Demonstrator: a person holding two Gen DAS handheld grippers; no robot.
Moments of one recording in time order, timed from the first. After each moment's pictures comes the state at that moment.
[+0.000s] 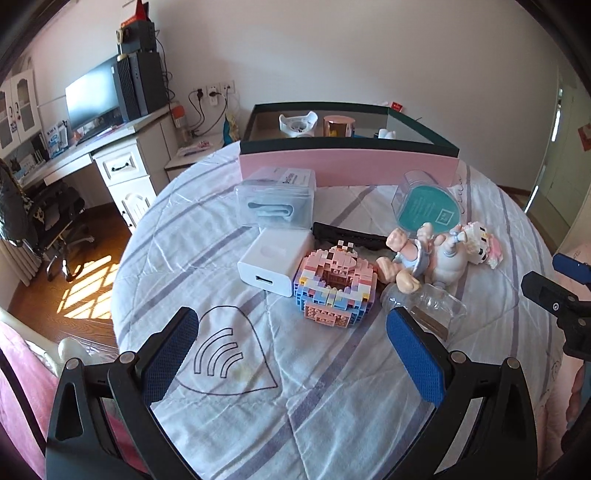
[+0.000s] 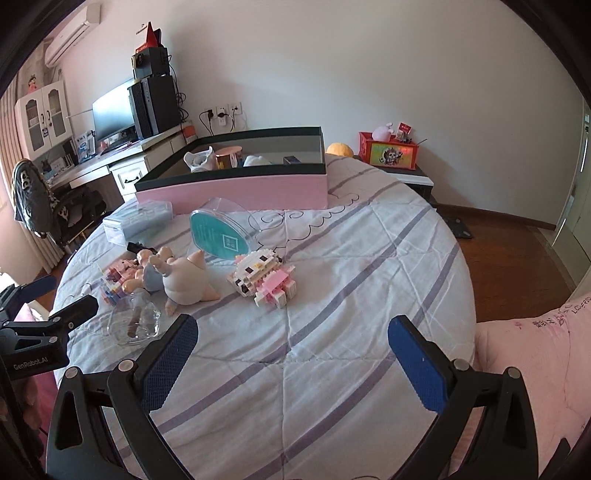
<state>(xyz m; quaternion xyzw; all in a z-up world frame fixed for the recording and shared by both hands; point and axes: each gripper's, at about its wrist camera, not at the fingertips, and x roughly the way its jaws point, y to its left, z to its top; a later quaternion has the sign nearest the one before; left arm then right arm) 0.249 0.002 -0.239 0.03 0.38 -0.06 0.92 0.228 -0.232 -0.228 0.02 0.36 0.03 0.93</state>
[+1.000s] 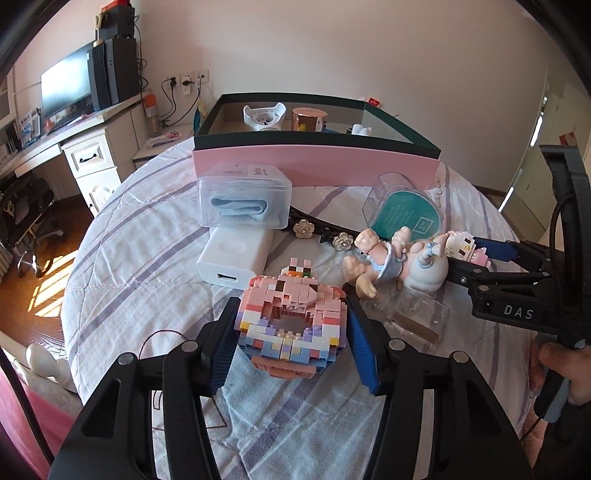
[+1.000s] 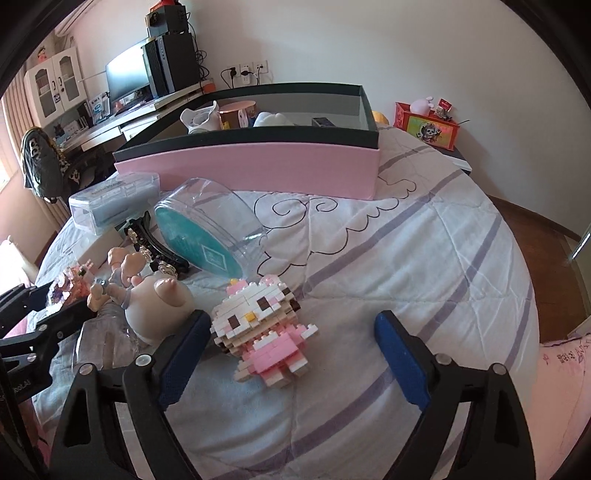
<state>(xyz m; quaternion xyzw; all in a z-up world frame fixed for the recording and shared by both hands) 0.268 -0.010 -0.239 0.01 0.39 -0.11 0.91 0.314 -0.216 -0.252 -0.02 0.42 0.09 0.90</state>
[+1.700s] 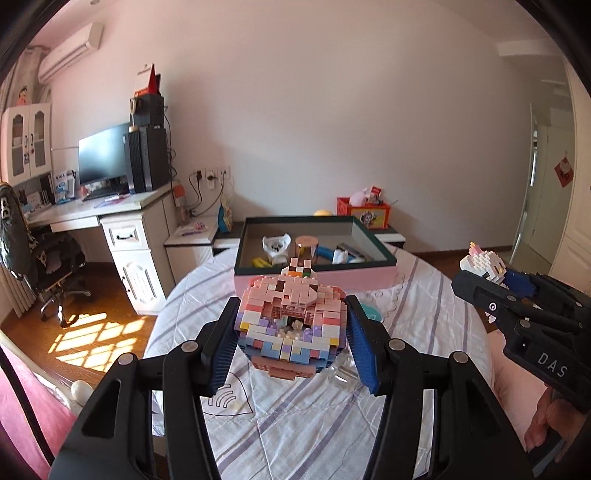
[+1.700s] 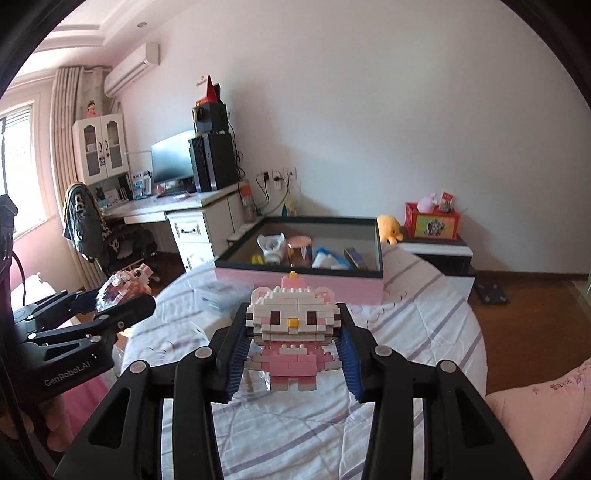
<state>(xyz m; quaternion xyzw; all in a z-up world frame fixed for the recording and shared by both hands) 0.160 -0.004 -0.111 0.01 0.21 -0.08 0.97 0.172 -0.195 -0.121 0.01 0.20 0.13 0.97</state>
